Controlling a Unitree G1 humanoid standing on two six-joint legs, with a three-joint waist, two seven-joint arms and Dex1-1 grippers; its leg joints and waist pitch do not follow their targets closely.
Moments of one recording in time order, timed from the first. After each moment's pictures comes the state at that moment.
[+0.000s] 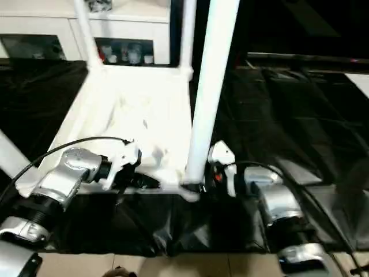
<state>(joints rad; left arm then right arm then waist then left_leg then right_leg) -0.58 0.30 -0.24 0.61 0.04 0.09 -1.25 -0.43 -0.30 0.10 0.52 0.15 0.15 1.09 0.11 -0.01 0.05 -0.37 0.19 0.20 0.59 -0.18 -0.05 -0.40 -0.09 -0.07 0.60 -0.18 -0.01</state>
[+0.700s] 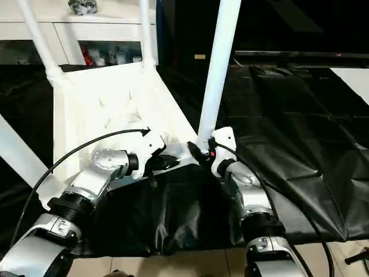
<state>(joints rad) -0.63 0.13 -0.21 0.67 0.11 0.14 -0.92 -0.49 -0.10 -0.04 0.67 0.09 0.03 0.53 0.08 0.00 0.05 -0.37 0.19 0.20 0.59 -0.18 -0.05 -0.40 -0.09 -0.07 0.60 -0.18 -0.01</state>
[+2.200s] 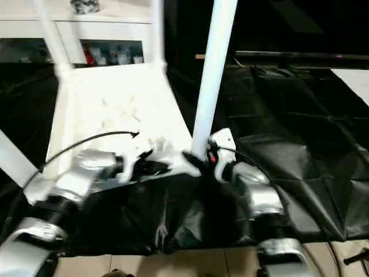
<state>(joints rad) -0.59 0.18 -0.20 0.58 0.08 0.22 -0.98 -0.46 -0.14 -0.01 0.60 0.14 0.12 0.64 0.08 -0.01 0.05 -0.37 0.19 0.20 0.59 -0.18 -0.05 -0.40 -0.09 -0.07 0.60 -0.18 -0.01</state>
